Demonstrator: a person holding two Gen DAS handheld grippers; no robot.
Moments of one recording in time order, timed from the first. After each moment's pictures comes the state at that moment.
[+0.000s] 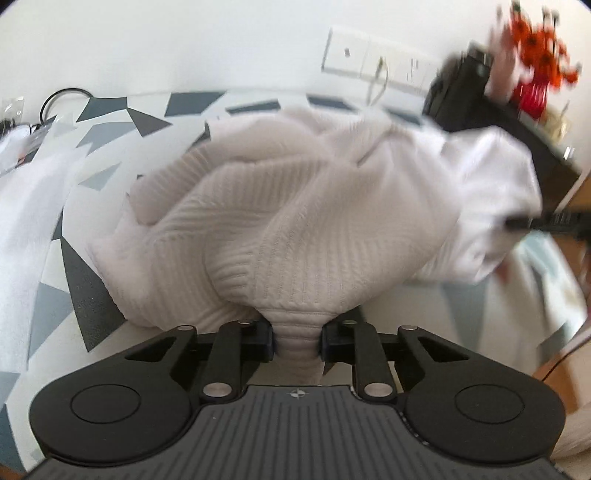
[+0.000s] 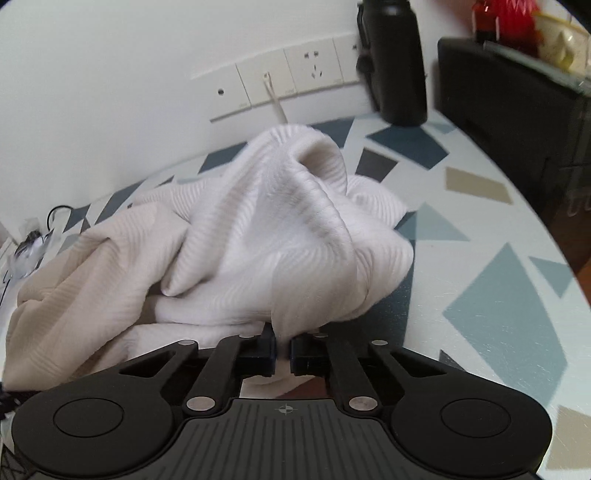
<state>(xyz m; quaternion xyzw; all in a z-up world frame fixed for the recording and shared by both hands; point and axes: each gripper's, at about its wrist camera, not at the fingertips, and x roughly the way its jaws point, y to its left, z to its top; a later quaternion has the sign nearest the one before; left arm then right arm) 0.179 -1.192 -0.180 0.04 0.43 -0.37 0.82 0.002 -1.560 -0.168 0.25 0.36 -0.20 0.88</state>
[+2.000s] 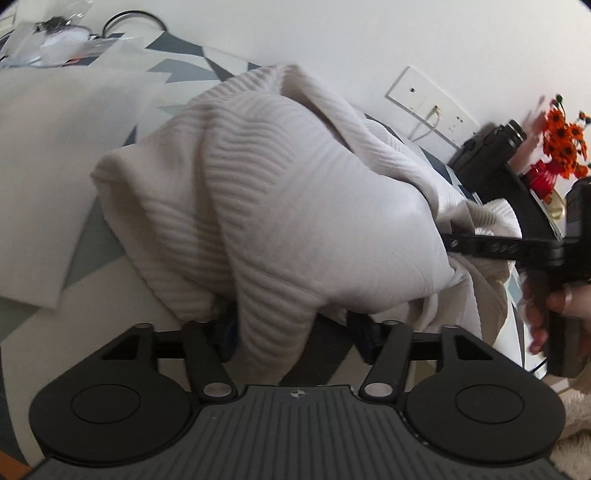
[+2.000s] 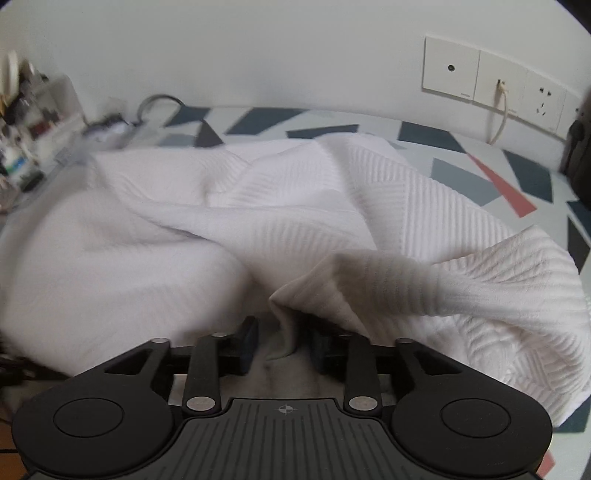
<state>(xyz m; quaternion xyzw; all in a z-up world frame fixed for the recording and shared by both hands) 0.224 -1.105 -0.227 -0.06 0.47 -0.37 0.80 0.156 -1.403 -0.172 0.13 0.43 -0.05 0.89</state>
